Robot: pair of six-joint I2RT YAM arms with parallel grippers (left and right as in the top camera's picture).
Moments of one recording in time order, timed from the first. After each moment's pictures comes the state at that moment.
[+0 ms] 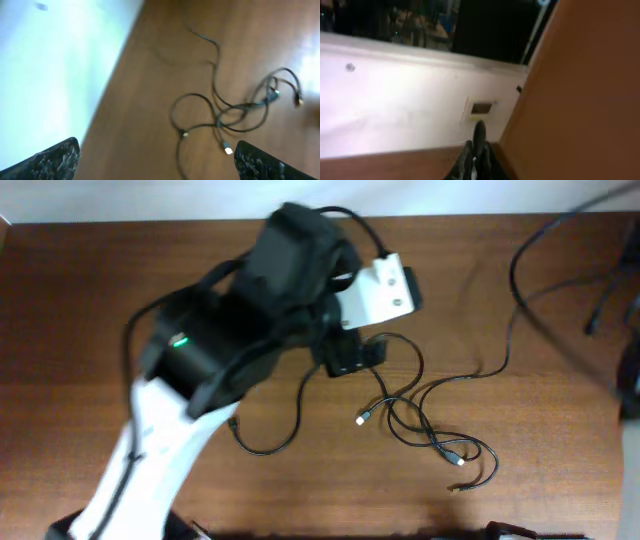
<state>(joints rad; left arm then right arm) -0.68 1.67 2.34 -1.35 0.15 0.63 -0.26 1.18 1.45 -0.30 0.15 -0.28</state>
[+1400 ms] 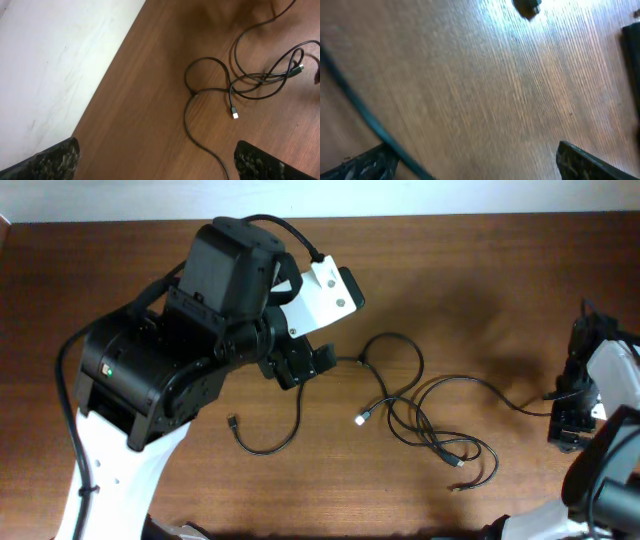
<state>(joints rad) -0.60 1.59 2.34 -1.51 0.03 0.58 -0.43 1.78 1.18 -1.10 0.35 1.52</state>
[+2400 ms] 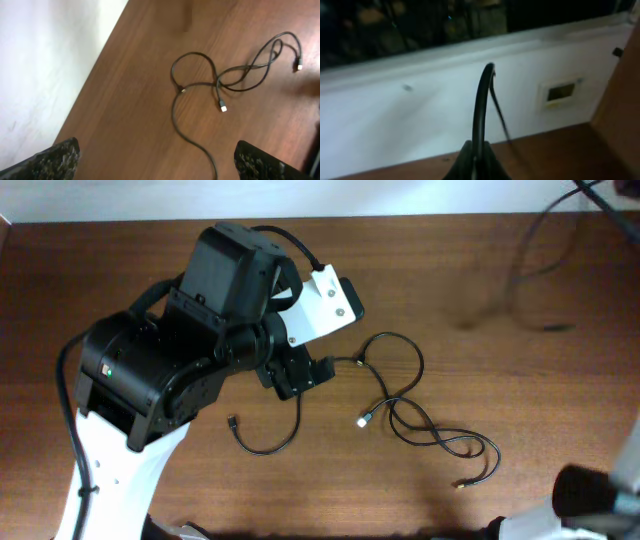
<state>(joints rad) -0.60 1.59 2.34 -1.56 0.08 0.58 -0.30 1.77 2.20 -0.70 -0.16 0.07</state>
